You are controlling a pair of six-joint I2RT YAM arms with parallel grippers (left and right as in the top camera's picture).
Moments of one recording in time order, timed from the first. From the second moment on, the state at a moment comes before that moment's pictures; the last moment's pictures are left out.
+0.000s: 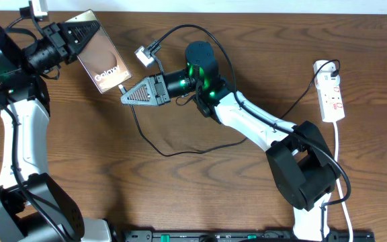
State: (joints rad) left arm 0.37 1.62 1.25 0.34 1.29 -1.04; right arm 0.66 2.05 1.47 0.61 -1.24 1.11
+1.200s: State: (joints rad) left arm 0.36 1.62 1.25 0.34 1.30 -1.03; right arm 0.66 2.05 1.47 0.64 -1.26 1.11
